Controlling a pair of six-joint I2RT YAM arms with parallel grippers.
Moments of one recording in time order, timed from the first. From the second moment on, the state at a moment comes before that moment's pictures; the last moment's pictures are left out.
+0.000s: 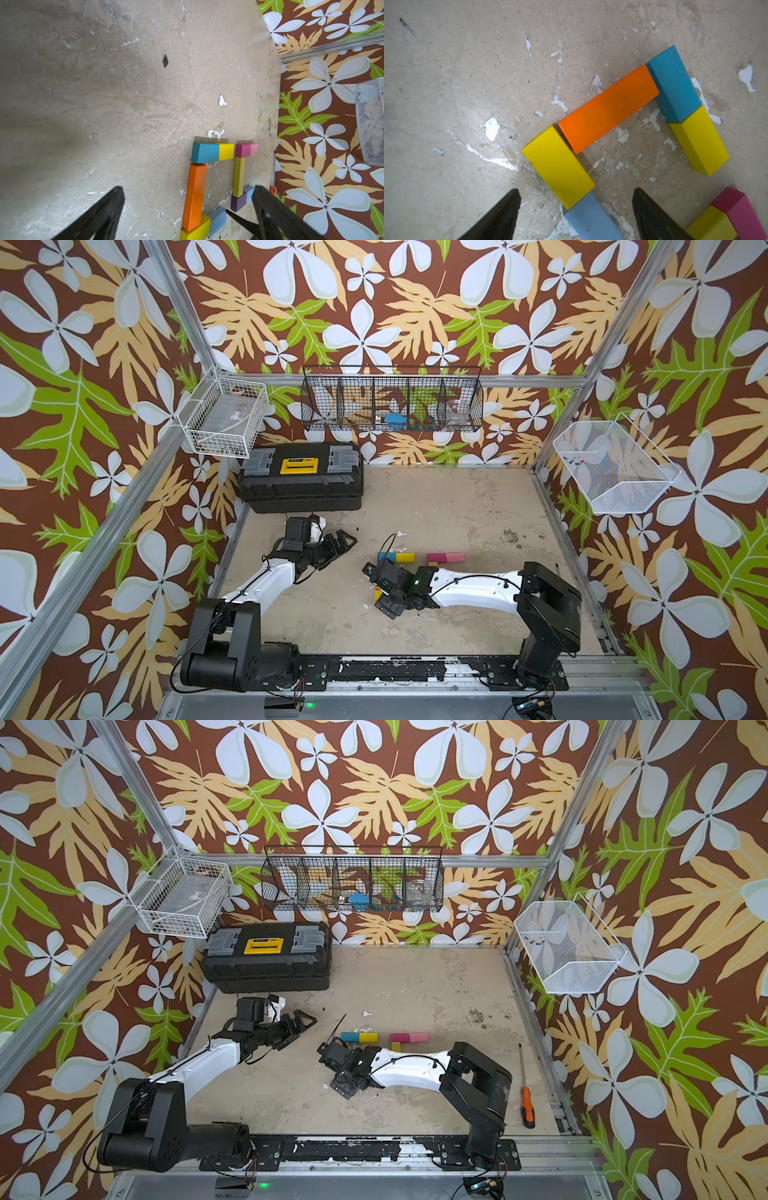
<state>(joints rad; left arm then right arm) -0.09 1.34 0.65 -0.13 0.56 -0.67 1.12 1.80 1.13 -0.49 0.23 0.08</state>
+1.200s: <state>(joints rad) -0.07 1.36 0.64 -0.13 0.59 -0.65 1.12 1.88 1.17 -0.48 0.28 0.08</state>
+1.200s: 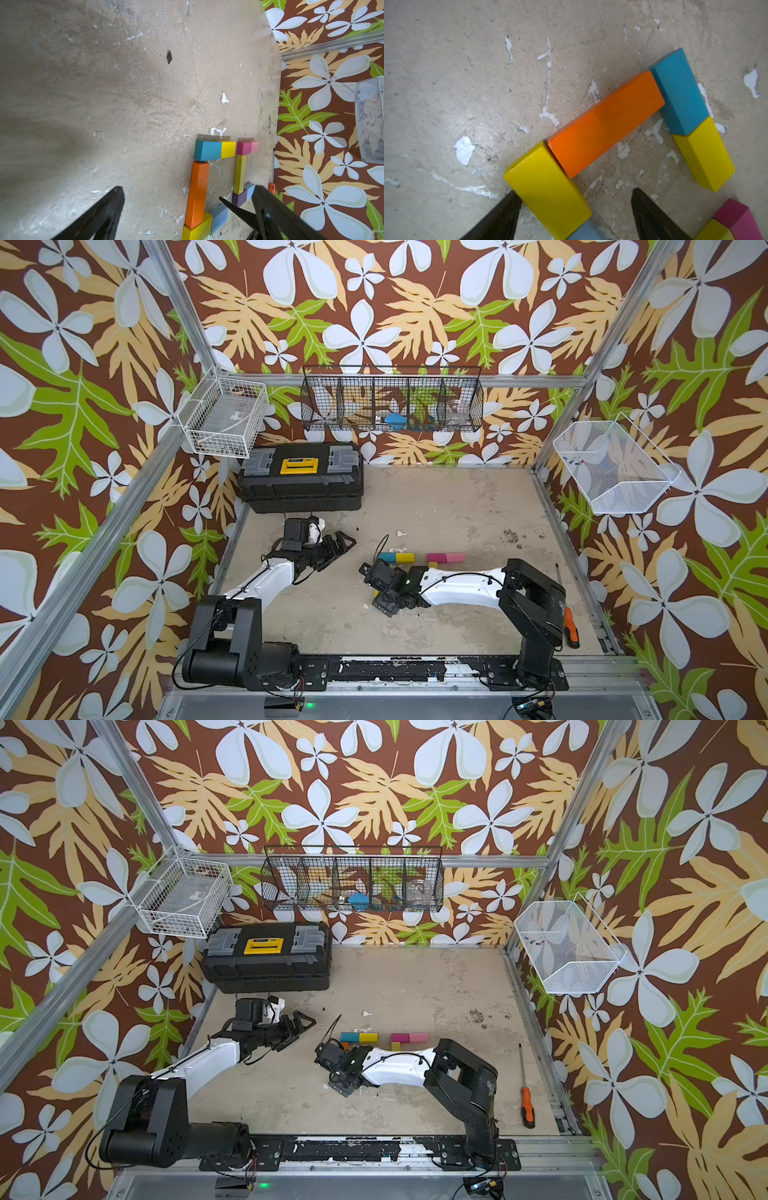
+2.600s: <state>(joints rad) -0.07 1.29 0.64 -0.13 0.64 -0.65 1.10 1.59 0.86 -0.33 -0.14 0.43</state>
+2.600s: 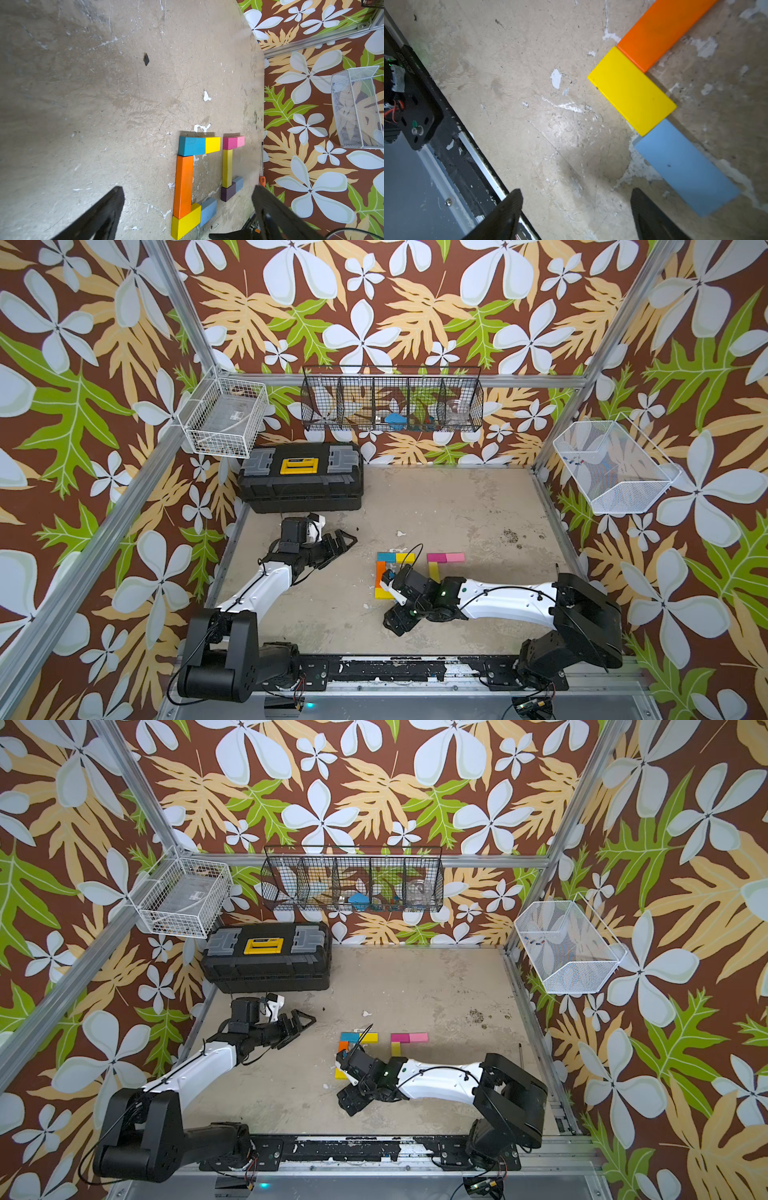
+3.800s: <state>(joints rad) -0.07 1.29 0.64 -0.13 0.64 -0.66 1.07 1.65 0.86 -0.27 -0.14 0.45</state>
